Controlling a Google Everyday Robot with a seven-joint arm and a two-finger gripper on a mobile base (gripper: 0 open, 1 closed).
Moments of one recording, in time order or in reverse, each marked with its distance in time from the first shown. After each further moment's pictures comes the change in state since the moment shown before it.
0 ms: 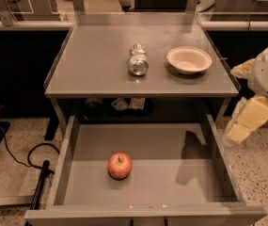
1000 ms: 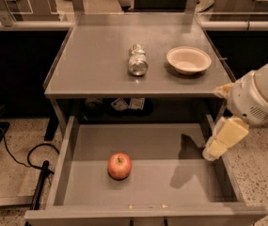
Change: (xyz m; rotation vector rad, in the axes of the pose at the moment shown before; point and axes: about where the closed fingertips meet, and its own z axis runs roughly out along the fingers) arm 0.003 0.013 0.063 -0.059 -0.087 0.026
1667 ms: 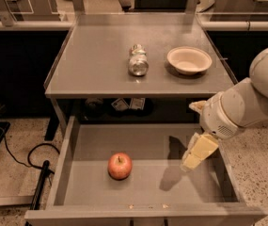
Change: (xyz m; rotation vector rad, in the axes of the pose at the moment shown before) arm -0.009 0.016 0.071 -0.041 -0.034 -0.047
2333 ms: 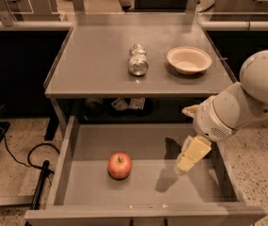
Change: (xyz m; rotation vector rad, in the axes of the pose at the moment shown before) arm -0.008 0.008 0.021 -0.062 -0.022 0.007
